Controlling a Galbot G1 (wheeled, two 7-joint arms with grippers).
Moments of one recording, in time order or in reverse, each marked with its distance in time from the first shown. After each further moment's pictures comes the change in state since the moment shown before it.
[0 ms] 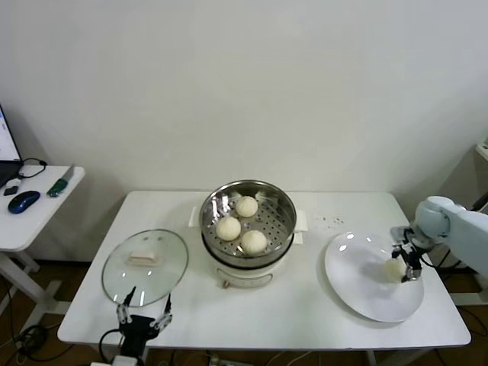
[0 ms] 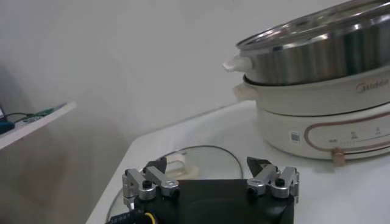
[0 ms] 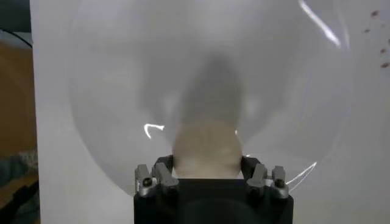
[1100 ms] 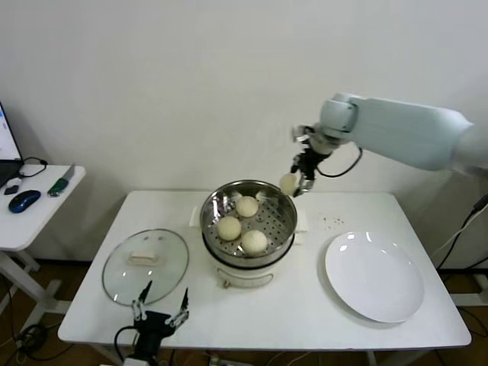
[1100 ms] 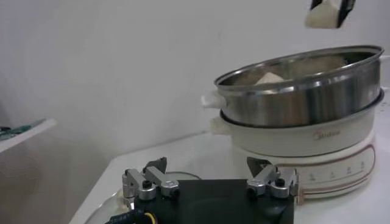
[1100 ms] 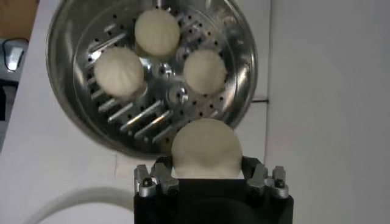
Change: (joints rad) left arm 0.026 -0.011 0.076 -0.090 -0.015 -0.005 -0.001; right arm 0.626 0.574 -0.528 -0.020 0.814 -0.179 0.102
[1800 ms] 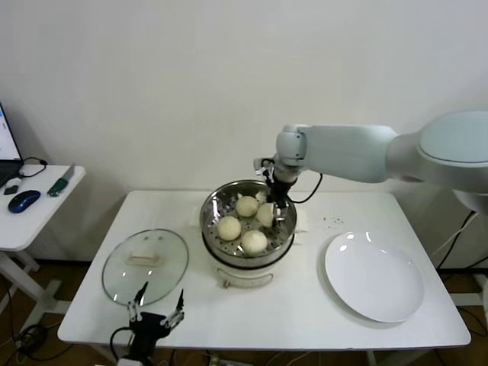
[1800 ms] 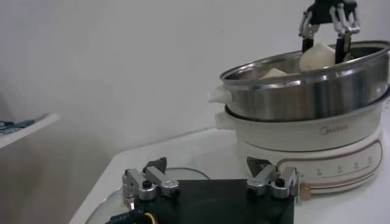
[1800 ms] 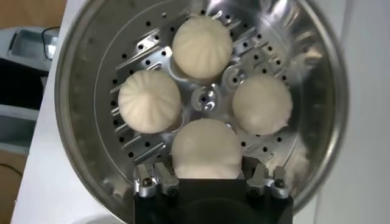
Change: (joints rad) left arm -0.003 0.019 -0.020 0.022 -0.038 -0.012 0.003; right arm -0.074 0.175 -0.136 -0.033 0.067 -0.018 0.021
